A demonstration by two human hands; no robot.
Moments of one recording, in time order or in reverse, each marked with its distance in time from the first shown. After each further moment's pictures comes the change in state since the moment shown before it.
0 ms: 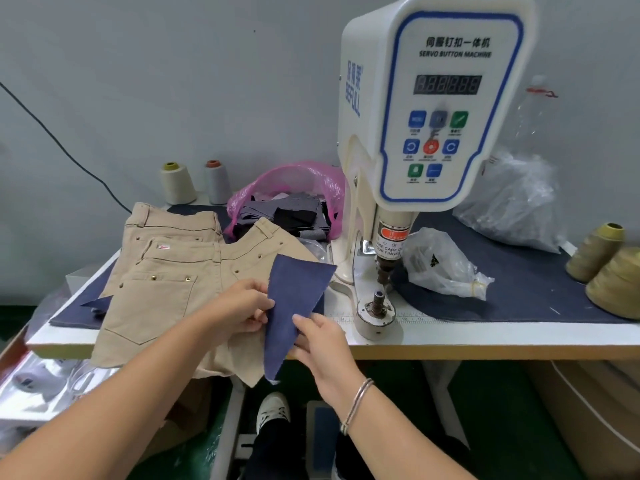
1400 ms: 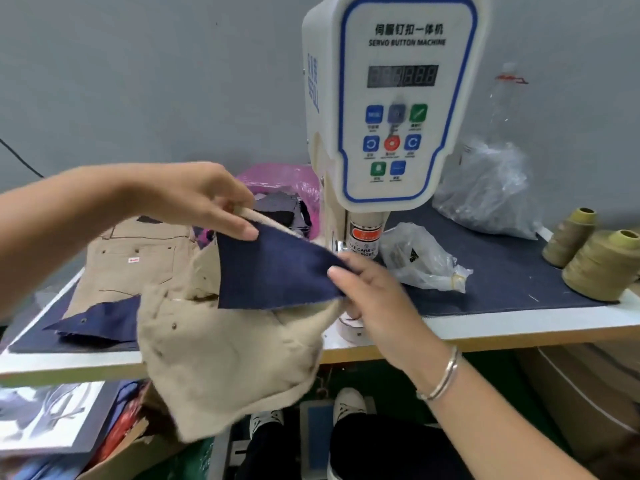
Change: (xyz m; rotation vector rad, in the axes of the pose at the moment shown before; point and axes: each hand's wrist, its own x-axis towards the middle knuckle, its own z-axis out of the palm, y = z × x) left_hand -0.042 0.160 -0.065 1.108 -0.259 0.801; right_hand -0.052 -0.104 -0.037 -0.447 -0.163 -0.520
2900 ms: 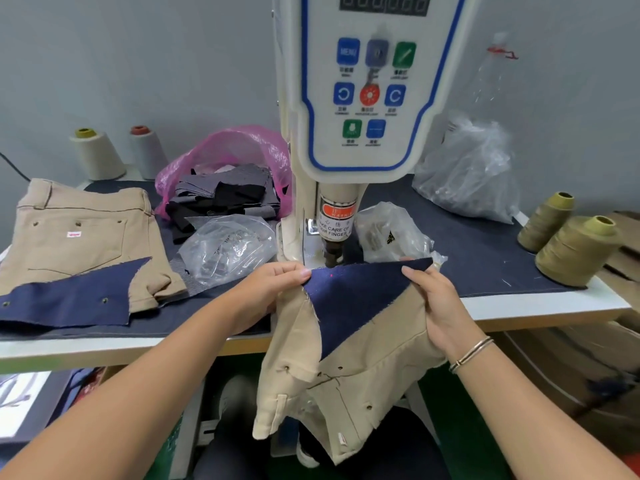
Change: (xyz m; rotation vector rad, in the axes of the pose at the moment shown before) left_hand 0.077 0.031 0.212 -1.341 0.086 -0.134; right_hand -0.006 0.086 -0.134 0.475 0.473 0.281
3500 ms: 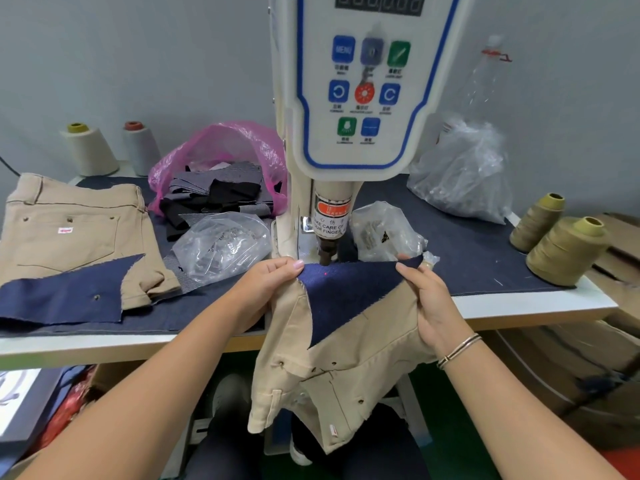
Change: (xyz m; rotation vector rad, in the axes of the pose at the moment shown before) left_hand 0.004 -0.005 0.007 -0.063 0.102 0.022; right_hand 0.005 0.004 -0.003 0.050 0.026 0.023
